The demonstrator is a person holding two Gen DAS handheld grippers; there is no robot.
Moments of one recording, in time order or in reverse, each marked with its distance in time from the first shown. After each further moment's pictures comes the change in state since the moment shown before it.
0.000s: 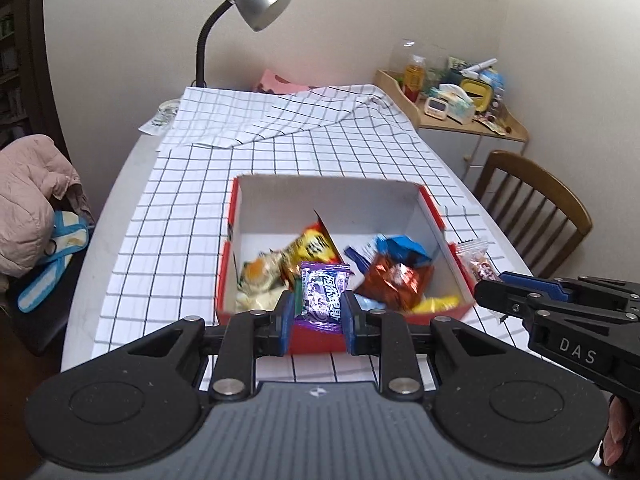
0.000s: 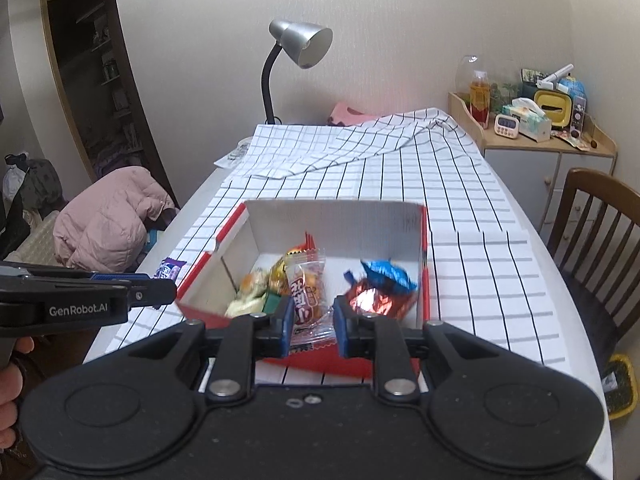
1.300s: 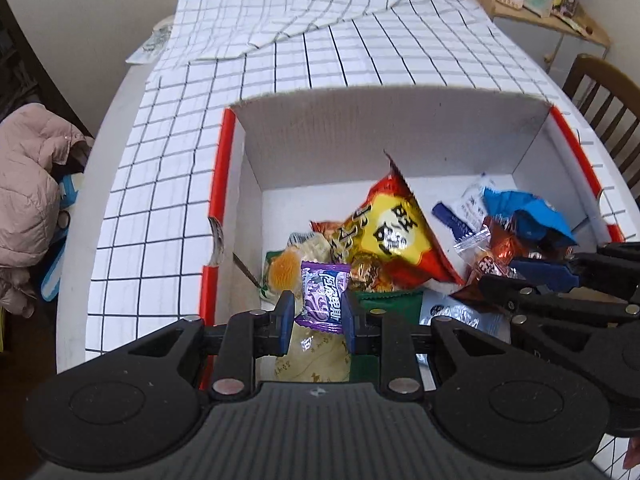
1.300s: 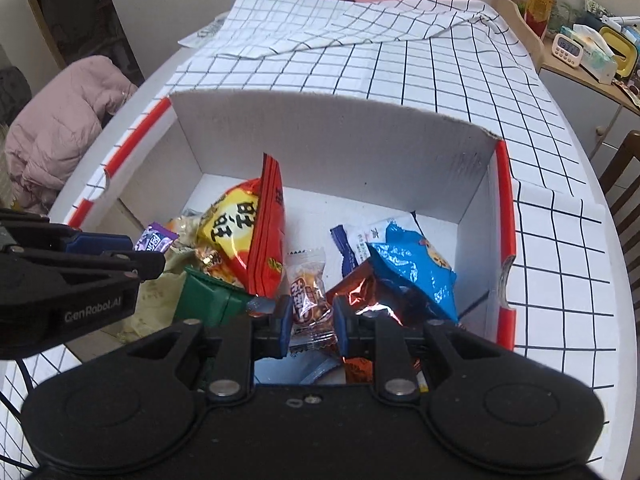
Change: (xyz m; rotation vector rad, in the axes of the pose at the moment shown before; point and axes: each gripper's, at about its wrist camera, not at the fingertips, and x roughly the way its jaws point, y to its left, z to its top) left arm 0.181 0.013 0.035 0.079 0.347 0.173; right arm 0.193 -0.018 0.021 -0.081 0.384 -0.030
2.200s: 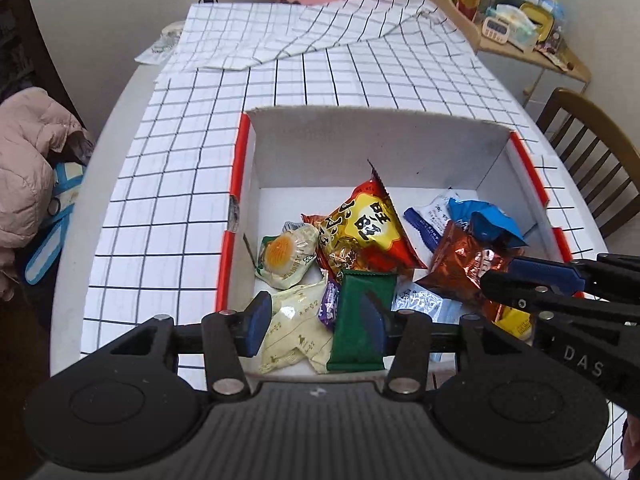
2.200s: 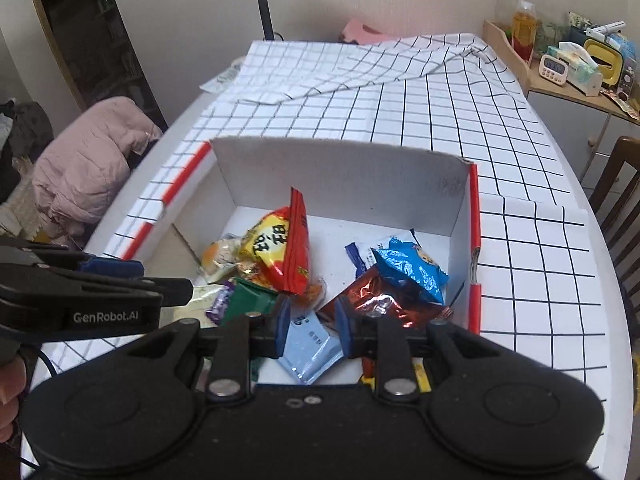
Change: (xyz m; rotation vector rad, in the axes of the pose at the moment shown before) left arm -0.054 0.014 -0.028 -0.070 -0.080 -0.088; right arm -0.064 0.001 -0.021 0.038 -0.134 0.064
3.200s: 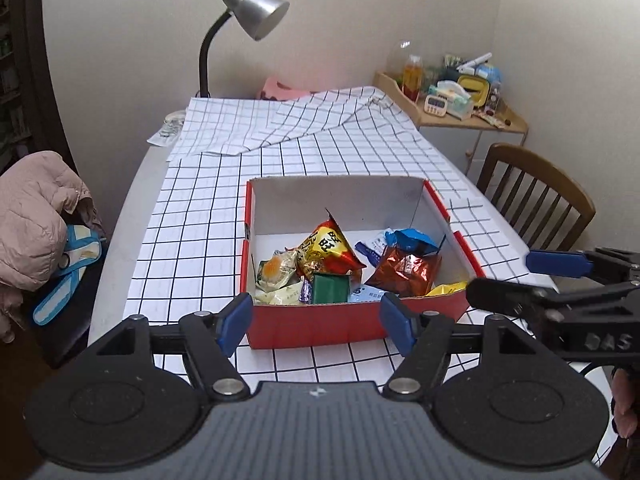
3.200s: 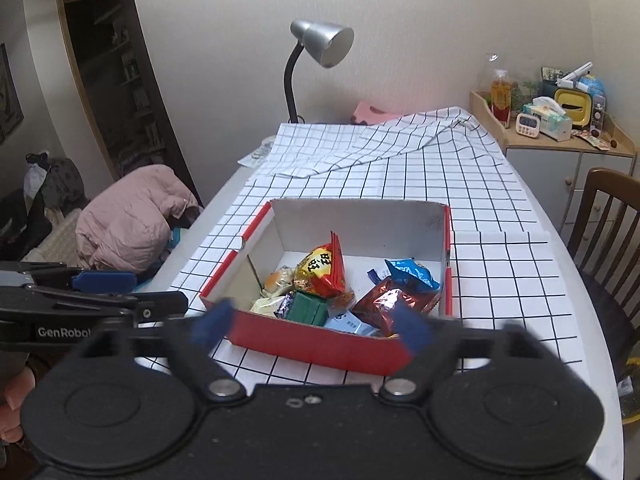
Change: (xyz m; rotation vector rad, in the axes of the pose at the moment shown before) left arm -0.134 -0.003 -0.084 0.042 -0.292 -0.072; right arm -0.127 0.026 -0.062 0.020 -0.254 0.042
